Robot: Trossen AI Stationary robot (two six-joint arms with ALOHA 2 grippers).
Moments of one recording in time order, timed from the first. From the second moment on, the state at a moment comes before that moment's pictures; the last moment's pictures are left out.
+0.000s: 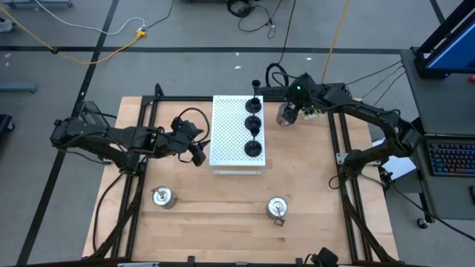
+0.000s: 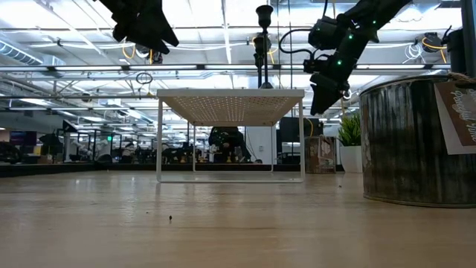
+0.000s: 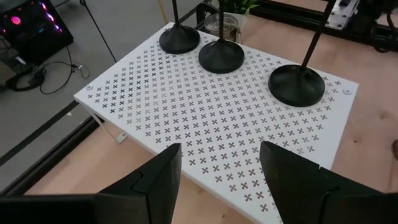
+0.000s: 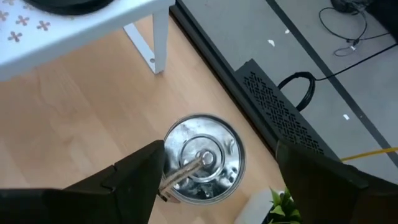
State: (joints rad) left arm -0.10 1.13 0.99 -0.55 -0.58 -0.40; right arm -0.71 1.38 1.06 -0.57 0.10 -0.17
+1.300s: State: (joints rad) left arm 0.14 1.05 0.97 -0.48 -0.38 -0.26; right arm -0.74 1.38 1.06 -0.58 -0.05 -0.15
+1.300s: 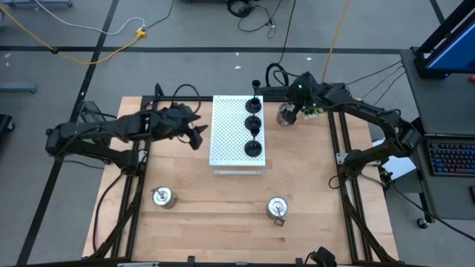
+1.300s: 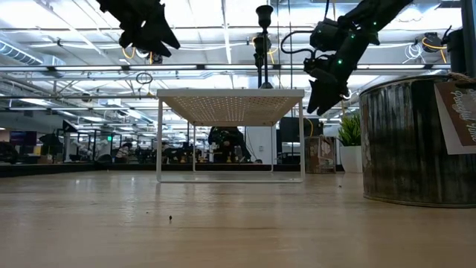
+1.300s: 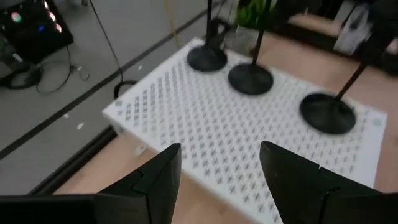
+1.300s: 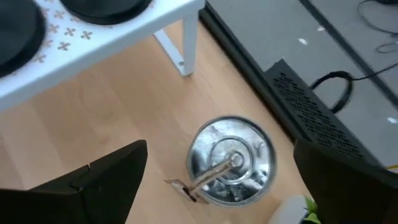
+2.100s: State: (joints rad) left arm 0.14 0.65 0.42 0.02 -0.34 -0.35; right arm -0.79 1.44 1.06 -0.57 -0.08 -0.09
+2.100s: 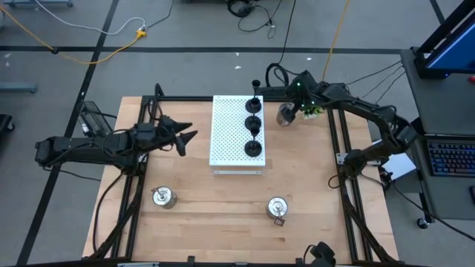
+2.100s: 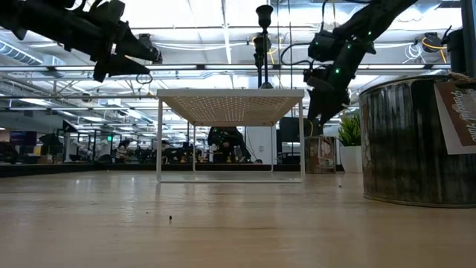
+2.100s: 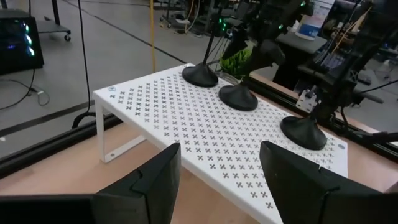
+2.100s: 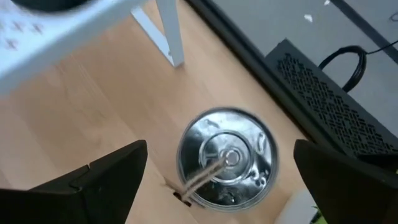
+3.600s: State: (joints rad) left arm 0.14 0.65 0.42 -0.03 -0.34 -0.38; right arm -0.82 1.66 1.06 -0.52 -0.05 -0.15
